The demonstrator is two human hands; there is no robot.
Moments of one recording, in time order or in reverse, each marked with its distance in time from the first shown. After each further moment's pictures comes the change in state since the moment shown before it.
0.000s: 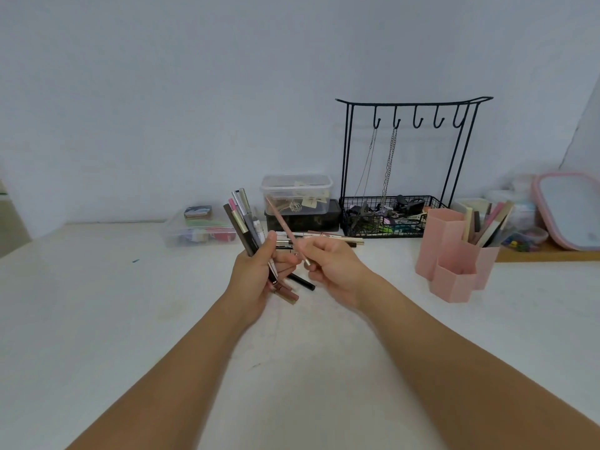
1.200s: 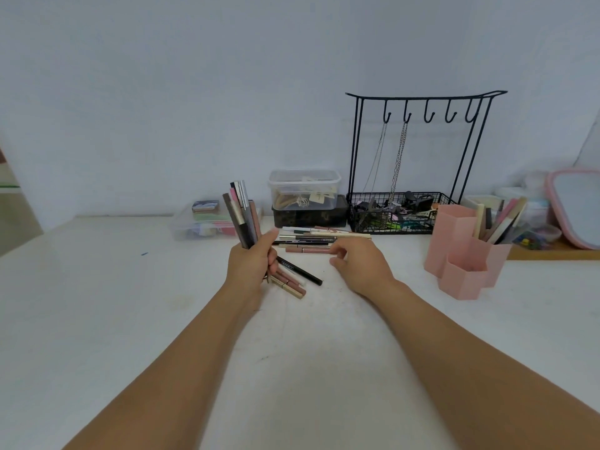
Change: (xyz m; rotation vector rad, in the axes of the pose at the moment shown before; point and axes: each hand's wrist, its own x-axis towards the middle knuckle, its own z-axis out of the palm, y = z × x) left_hand 0.011 0.007 -0.011 0.103 0.202 0.004; right_hand 0.010 0.012 -0.043 -1.256 0.267 -0.228
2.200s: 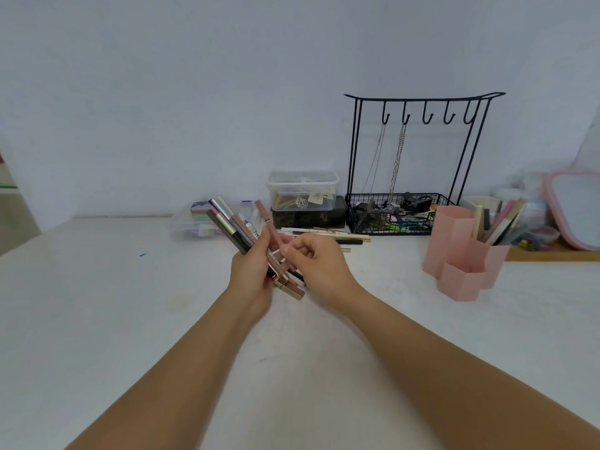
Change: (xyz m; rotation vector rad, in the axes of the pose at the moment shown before) left_hand -0.010 -0.005 0.008 -0.283 -0.048 -0.079; right_hand -0.021 -0.078 0.014 0.848 0.007 -0.052
